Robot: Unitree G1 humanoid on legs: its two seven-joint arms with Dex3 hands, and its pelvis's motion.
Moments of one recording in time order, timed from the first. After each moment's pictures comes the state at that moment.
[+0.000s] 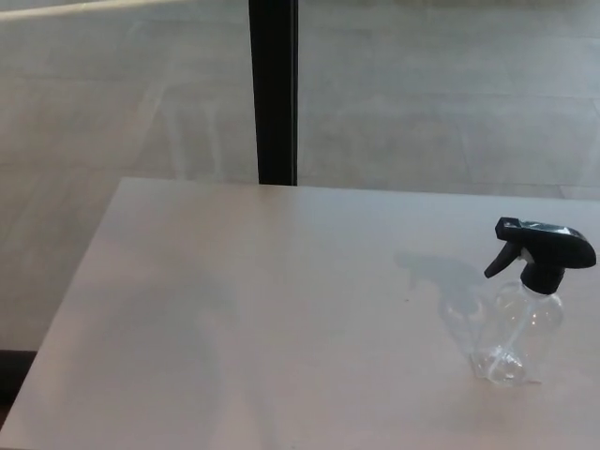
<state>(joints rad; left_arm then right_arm) 0.07 0.68 0.47 1.27 -0.13 -0.06 -0.27 -0.02 -0.60 -0.43 1.12 0.08 -0.21 0.12</state>
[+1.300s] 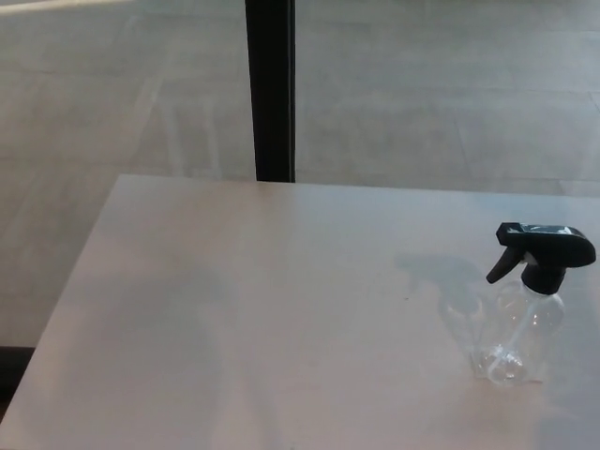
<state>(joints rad) 0.08 0.68 0.48 1.28 -0.16 -0.08 -0.32 -0.72 -0.84 -0.17 0.27 0.16 0.12 0.22</state>
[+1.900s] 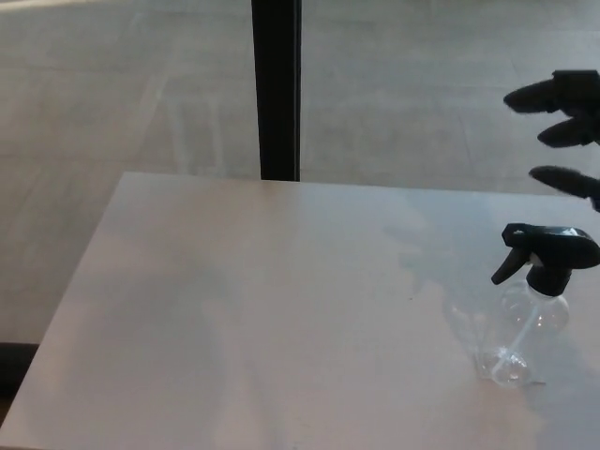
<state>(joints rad) 0.08 0.68 0.47 1.28 -0.17 -0.08 -0.32 -0.71 -0.86 0.21 0.19 -0.02 0.15 0.46</state>
